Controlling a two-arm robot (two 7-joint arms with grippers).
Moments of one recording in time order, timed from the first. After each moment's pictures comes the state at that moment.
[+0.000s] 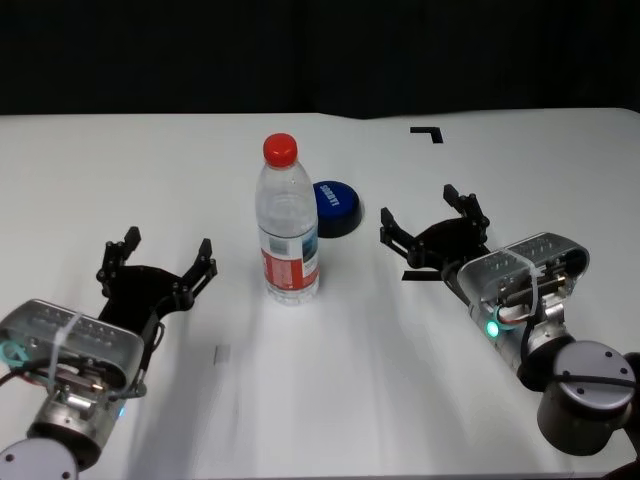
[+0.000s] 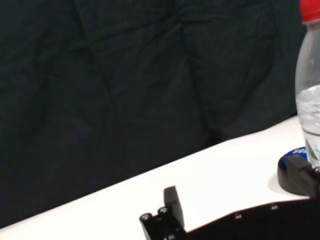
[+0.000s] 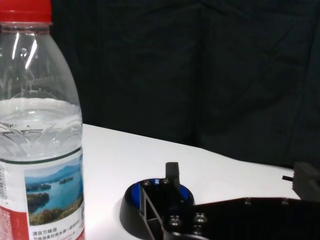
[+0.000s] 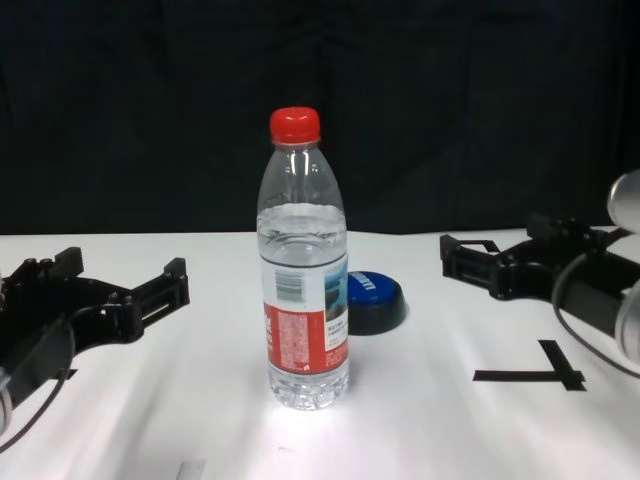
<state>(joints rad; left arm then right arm) 0.13 0.16 0.10 -1.72 0.18 -0.06 -0.08 0.10 0.11 -0.21 -1.58 0.02 0.03 0.15</state>
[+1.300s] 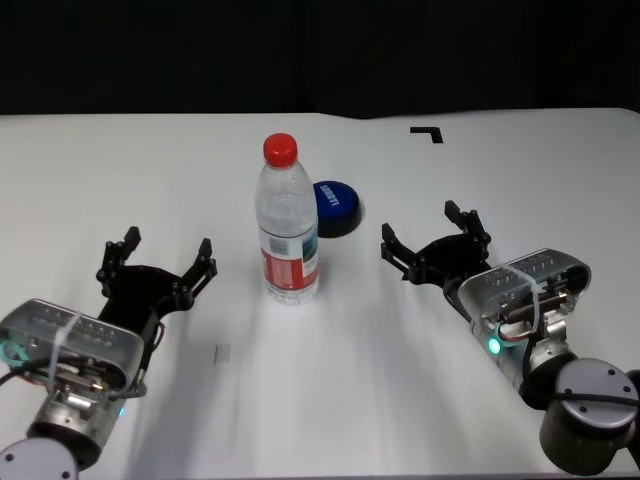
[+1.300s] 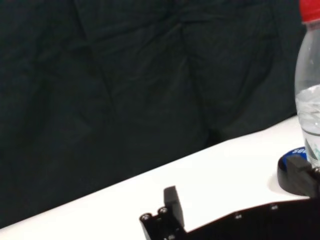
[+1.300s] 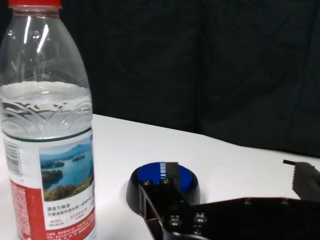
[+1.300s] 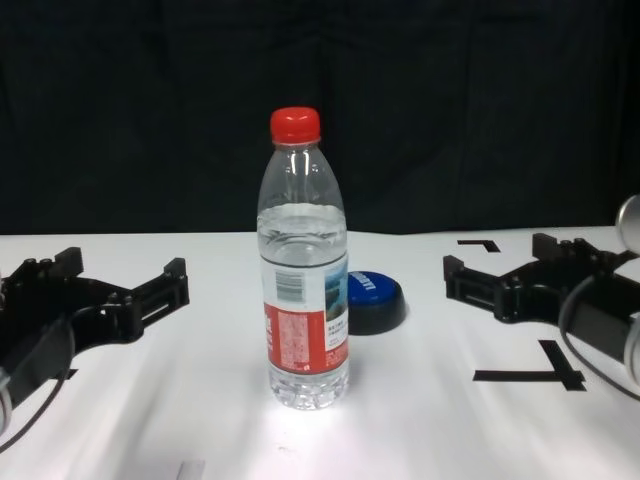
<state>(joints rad) 0.13 0.16 0.10 -1.72 0.18 -0.06 -0.08 0.05 0.11 -0.21 -1.61 0.02 0.05 0.14</state>
